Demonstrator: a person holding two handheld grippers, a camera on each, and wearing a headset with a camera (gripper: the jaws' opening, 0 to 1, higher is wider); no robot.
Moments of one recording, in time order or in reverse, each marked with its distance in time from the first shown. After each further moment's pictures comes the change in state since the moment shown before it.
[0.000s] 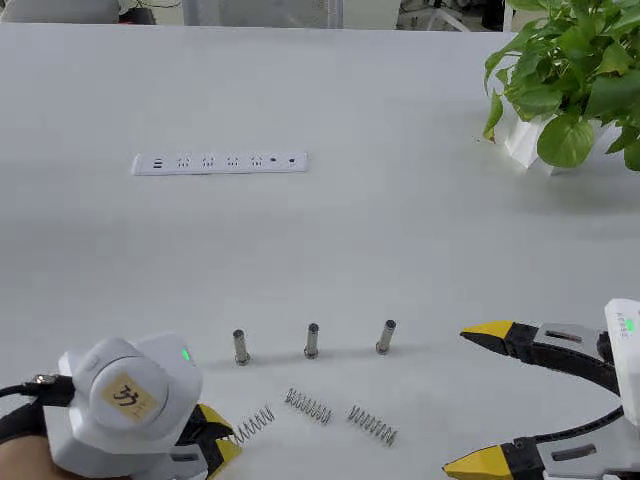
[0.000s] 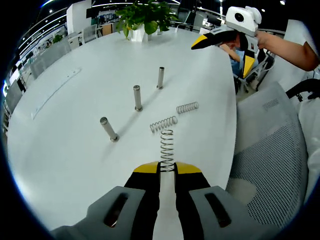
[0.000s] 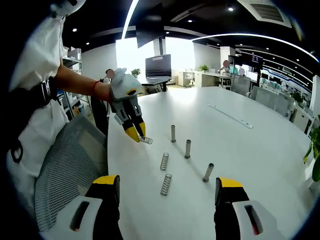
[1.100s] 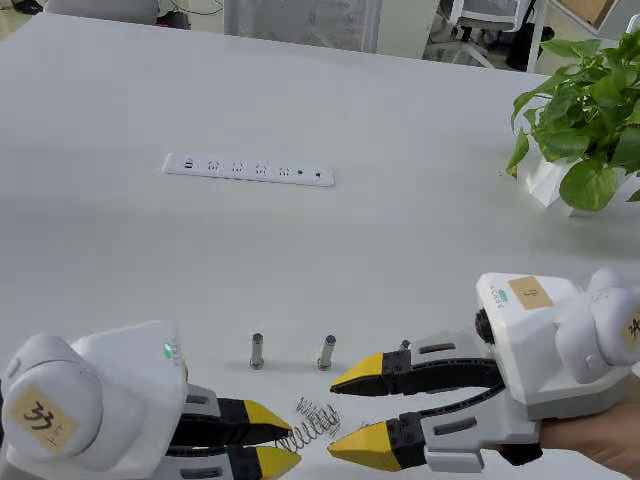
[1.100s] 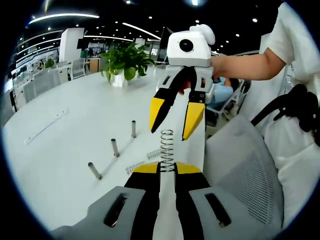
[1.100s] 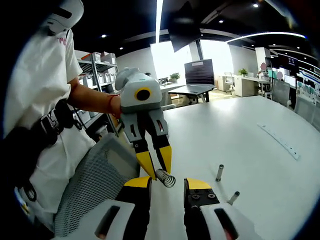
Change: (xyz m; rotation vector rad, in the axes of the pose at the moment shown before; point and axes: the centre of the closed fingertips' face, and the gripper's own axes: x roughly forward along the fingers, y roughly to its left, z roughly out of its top) left arm -0.045 -0.054 0.061 0.064 -0.329 -0.156; right arm 0.065 0.064 0.080 -0.056 -0.020 0.355
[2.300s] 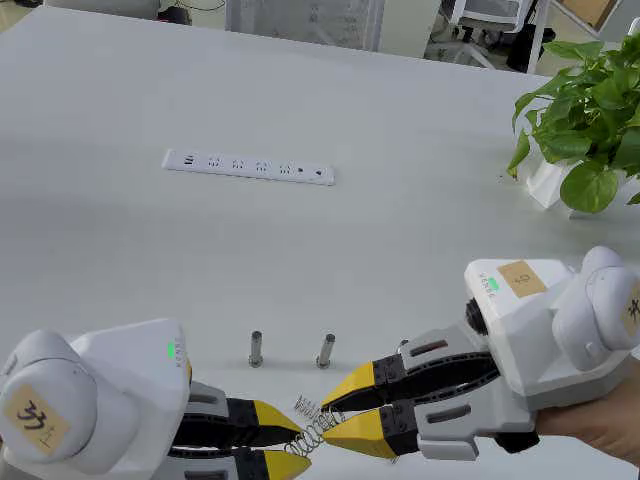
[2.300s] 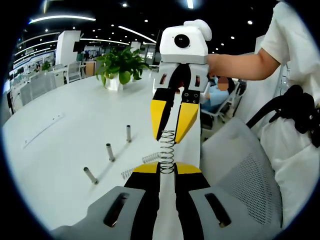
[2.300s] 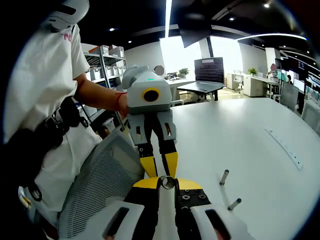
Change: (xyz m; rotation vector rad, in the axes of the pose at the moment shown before) left arm 0.002 -0.008 0.005 0.011 -0.031 -0.039; right arm 0.003 0.012 0.009 -0.066 0.058 0.047
